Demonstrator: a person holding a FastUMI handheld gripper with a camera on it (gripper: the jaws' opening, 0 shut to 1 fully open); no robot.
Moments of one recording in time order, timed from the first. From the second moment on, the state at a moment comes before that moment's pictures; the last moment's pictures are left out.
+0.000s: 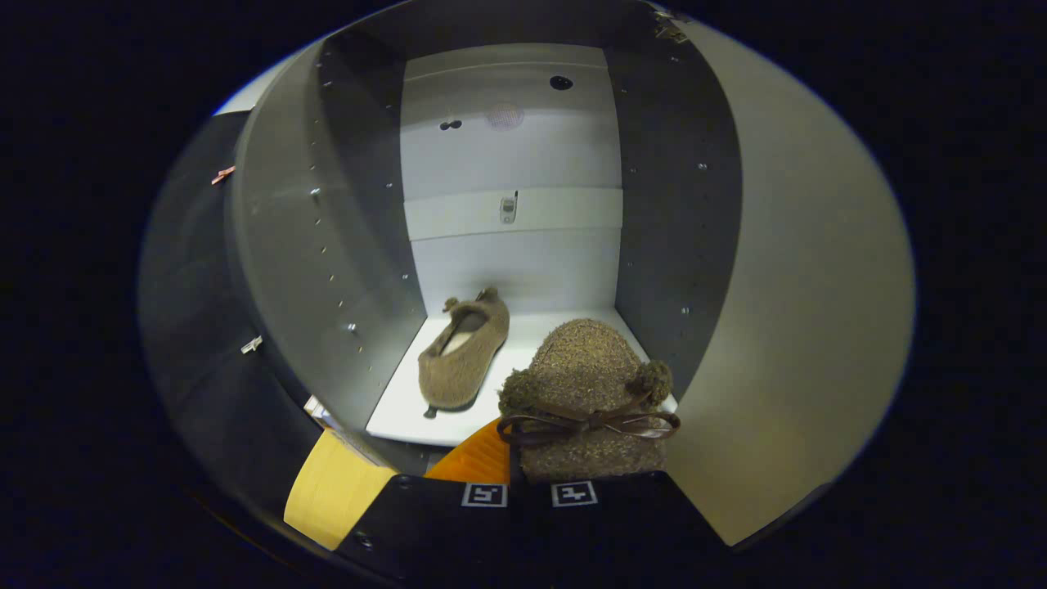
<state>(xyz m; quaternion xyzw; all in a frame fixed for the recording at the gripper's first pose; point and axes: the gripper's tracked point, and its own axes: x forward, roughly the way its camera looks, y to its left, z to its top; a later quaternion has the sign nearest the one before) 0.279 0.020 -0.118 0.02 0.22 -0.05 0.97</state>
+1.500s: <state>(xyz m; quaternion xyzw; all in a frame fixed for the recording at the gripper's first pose) 0.496 -0.016 -0.214 0.03 0.33 -0.07 0.94</state>
